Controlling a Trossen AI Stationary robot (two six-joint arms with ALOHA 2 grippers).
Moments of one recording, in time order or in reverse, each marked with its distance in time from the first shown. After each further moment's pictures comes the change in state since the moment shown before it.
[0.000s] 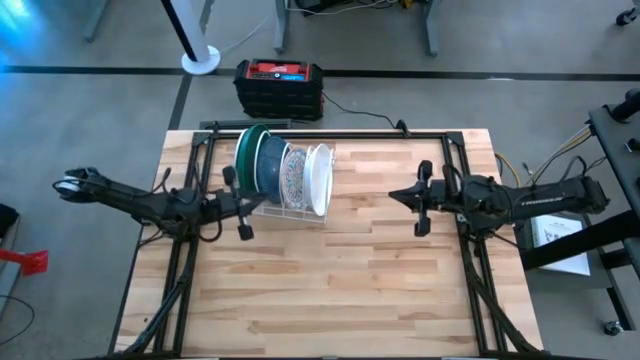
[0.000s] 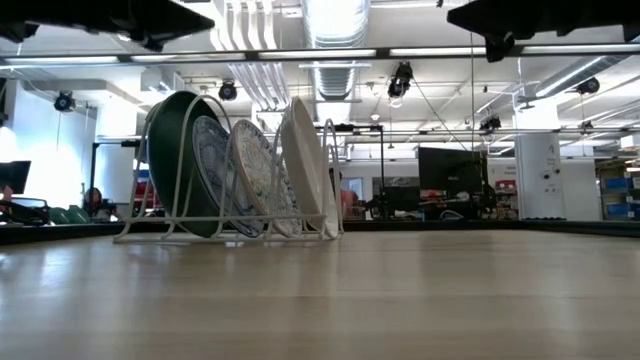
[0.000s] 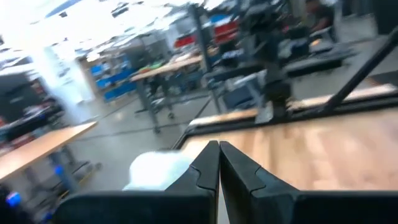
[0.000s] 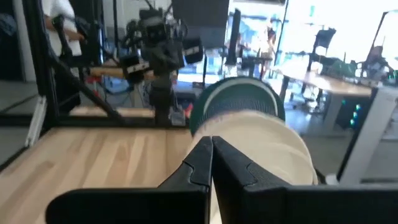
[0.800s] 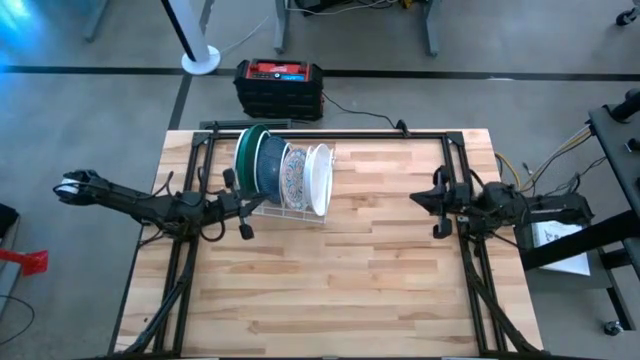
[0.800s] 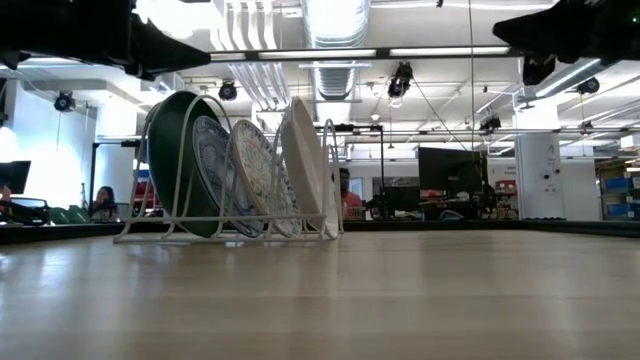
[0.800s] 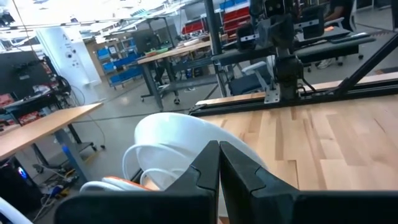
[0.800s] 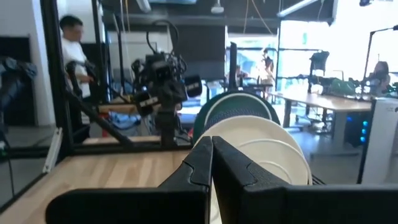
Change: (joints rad) left arm 0.031 -0.032 -0.122 0.039 -0.027 -0.058; right arm 0.000 -0.441 -0.235 -0.062 -0.004 0.052
